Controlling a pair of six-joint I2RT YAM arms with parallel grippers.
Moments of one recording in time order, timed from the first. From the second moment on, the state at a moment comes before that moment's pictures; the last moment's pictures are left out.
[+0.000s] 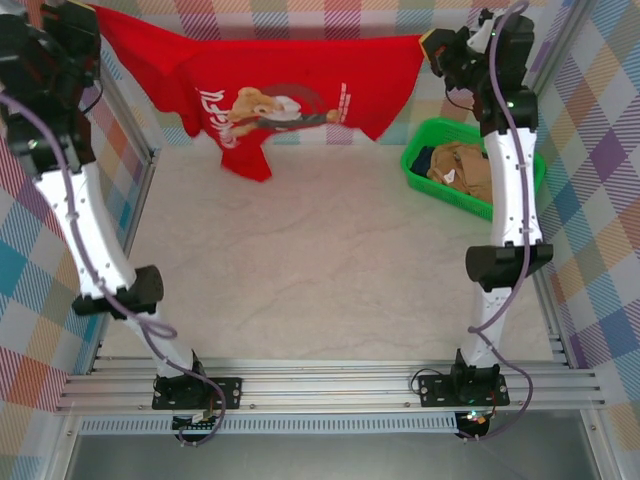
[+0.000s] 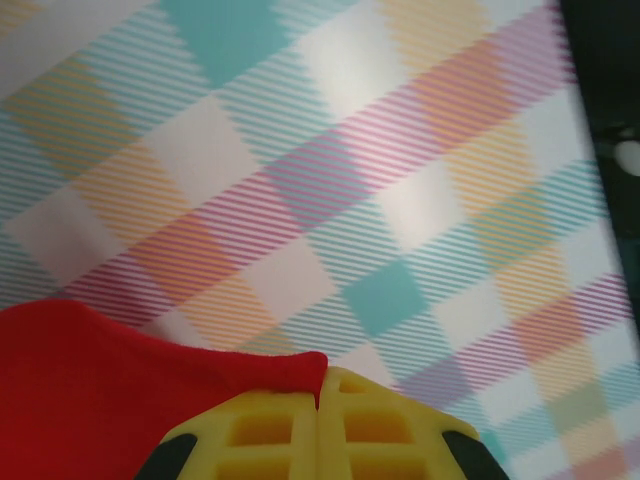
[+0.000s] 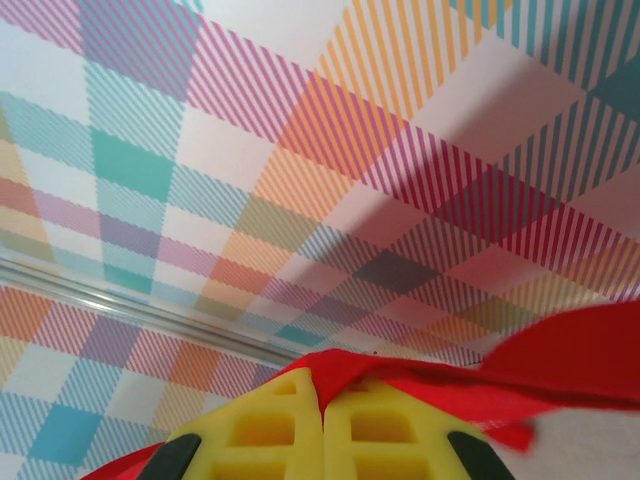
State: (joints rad) left arm 0.24 1.80 2.75 -0.75 0.24 -1.10; right arm 0.09 2.03 2.62 -0.64 -0.50 1.04
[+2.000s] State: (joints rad) left arm -0.01 2.02 1.83 -0.88 0.08 -1.01; right arm 0.20 1.51 1.13 -0.73 -0.19 0.70
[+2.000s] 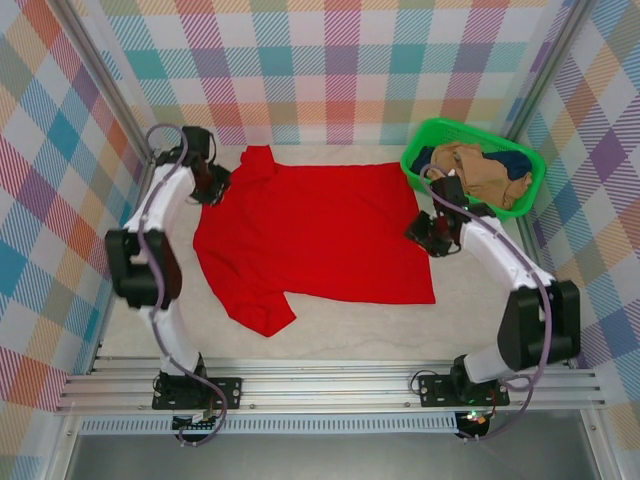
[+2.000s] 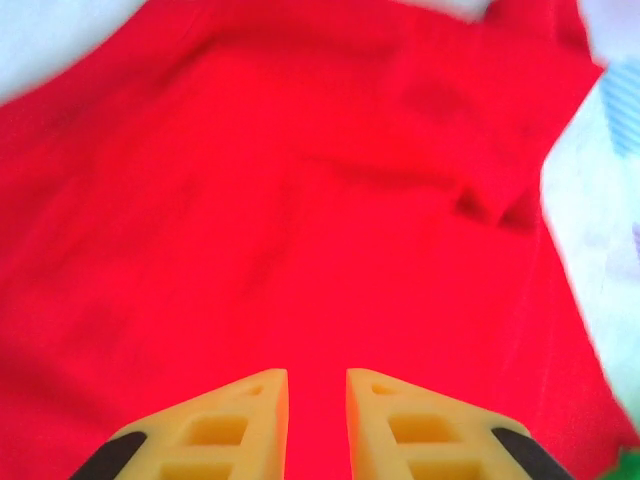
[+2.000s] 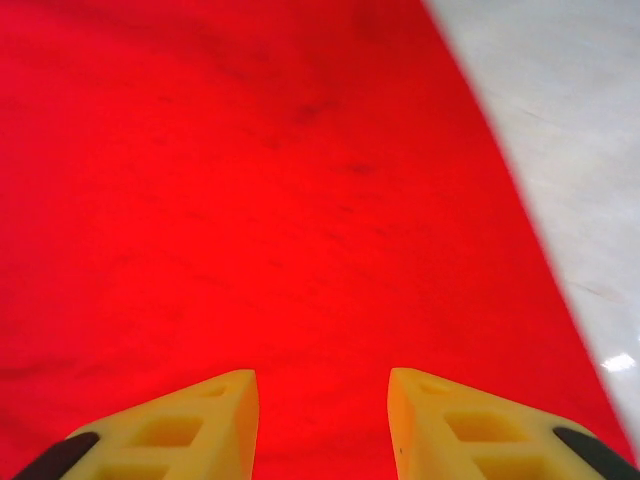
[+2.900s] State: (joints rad) left arm 0.18 1.99 1.39 -0.76 -0.04 -1.04; right arm 0.33 2.14 1.58 -0.73 -0.31 0.65
